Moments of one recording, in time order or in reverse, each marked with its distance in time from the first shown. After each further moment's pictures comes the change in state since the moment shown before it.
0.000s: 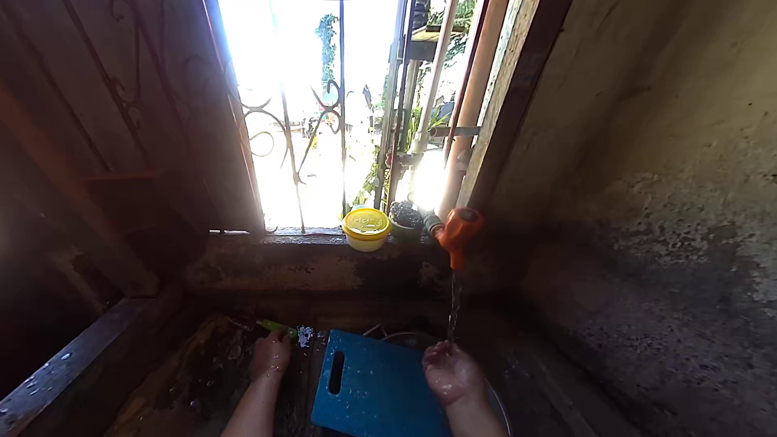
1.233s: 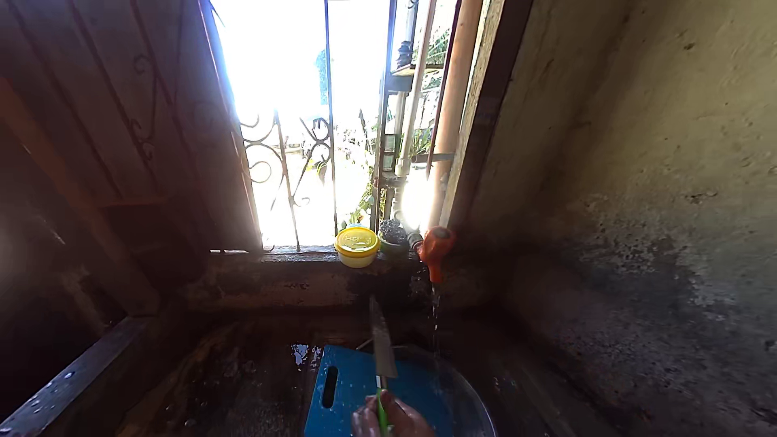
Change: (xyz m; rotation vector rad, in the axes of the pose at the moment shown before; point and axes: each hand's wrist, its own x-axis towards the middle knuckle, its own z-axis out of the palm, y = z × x) left_hand -0.235 0.071 0.078 -0.896 -0.113 0.468; right_hand -0.087 0.019 -0.043 -1.212 -0.602 0.085
